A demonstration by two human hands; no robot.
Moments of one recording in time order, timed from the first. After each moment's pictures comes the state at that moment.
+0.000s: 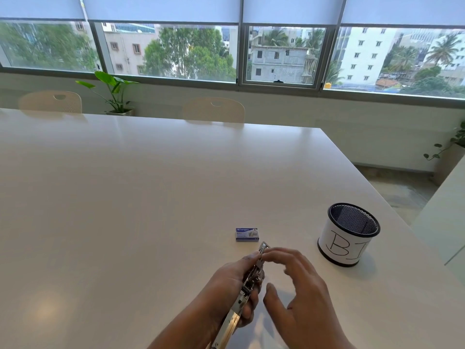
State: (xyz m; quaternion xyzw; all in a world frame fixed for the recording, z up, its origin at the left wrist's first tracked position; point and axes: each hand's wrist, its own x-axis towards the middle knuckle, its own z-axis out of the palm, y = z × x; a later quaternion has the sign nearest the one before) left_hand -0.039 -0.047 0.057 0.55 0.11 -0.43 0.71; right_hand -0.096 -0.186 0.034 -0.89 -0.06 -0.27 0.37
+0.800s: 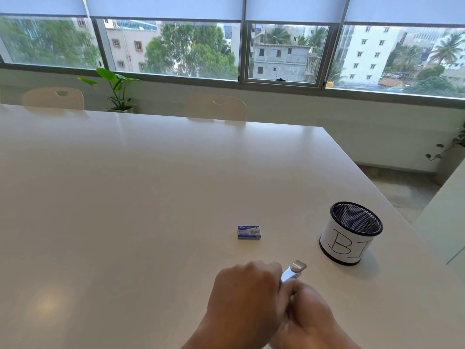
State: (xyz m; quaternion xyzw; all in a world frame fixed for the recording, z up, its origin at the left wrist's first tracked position) left_hand -0.066 -0.061 0.057 0.93 -0.31 0.07 0.17; right_hand -0.086 -0.171 0.044 -0.07 0.27 0.16 0.95
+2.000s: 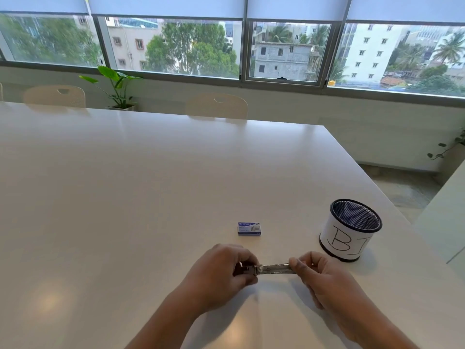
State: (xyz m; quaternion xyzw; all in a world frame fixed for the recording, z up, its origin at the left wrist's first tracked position) left_hand -0.011 -0.023 0.030 0.87 -0.32 -0.05 0.36; right_hand -0.085 -0.231 0.034 -0.73 0.17 -0.01 0.67
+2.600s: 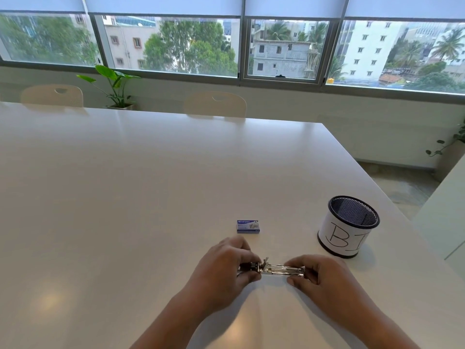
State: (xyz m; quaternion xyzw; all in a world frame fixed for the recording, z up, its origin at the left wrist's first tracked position) left_hand -0.016 -0.031 0.024 0.87 -0.35 0.01 0.35; right_hand -0.089 -0.250 0.027 -0.94 -0.01 -0.08 0.32
